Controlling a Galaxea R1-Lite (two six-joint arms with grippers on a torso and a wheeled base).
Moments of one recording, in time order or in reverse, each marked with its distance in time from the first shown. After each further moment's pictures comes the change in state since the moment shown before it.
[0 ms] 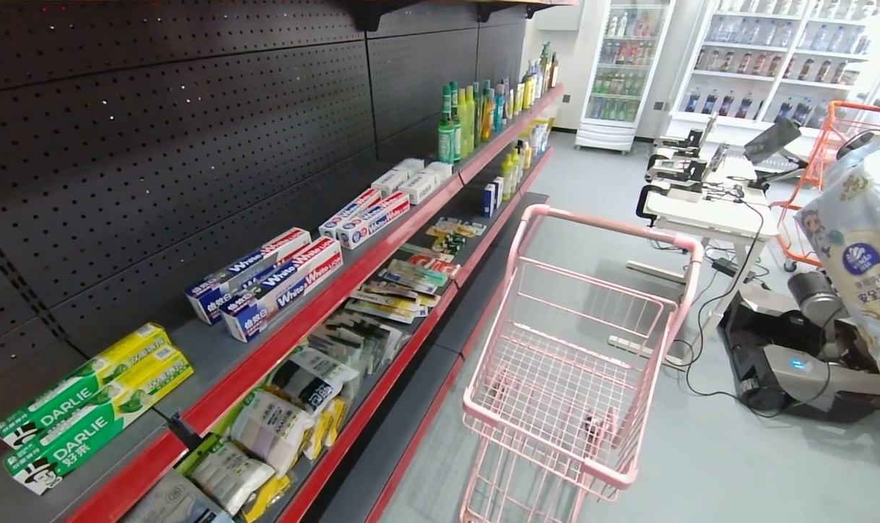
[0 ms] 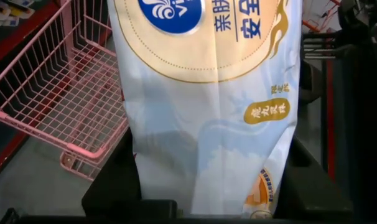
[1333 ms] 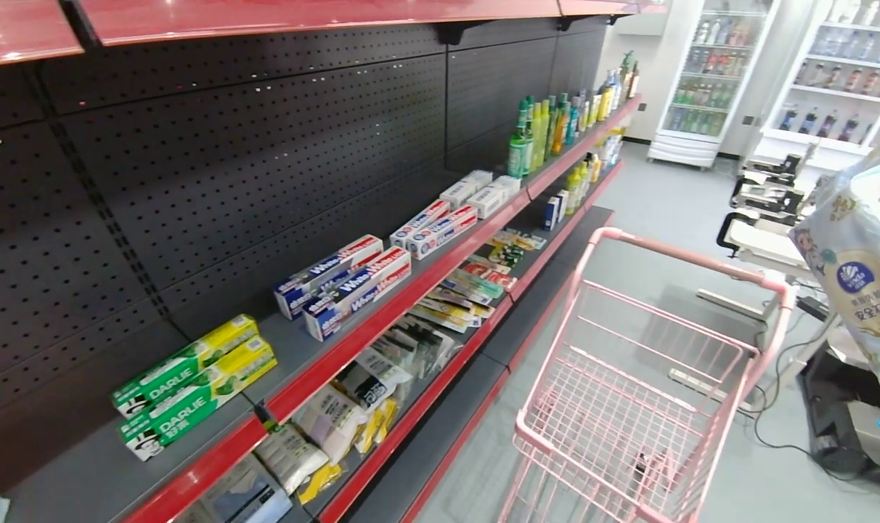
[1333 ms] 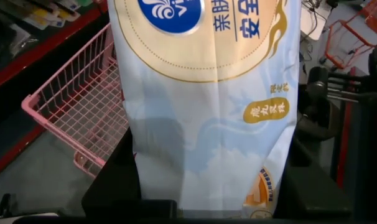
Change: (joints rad) left arm 0.000 0.000 0.000 0.000 0.000 0.000; right arm -0.002 -0.013 0.040 -0.002 -0.002 -0.047
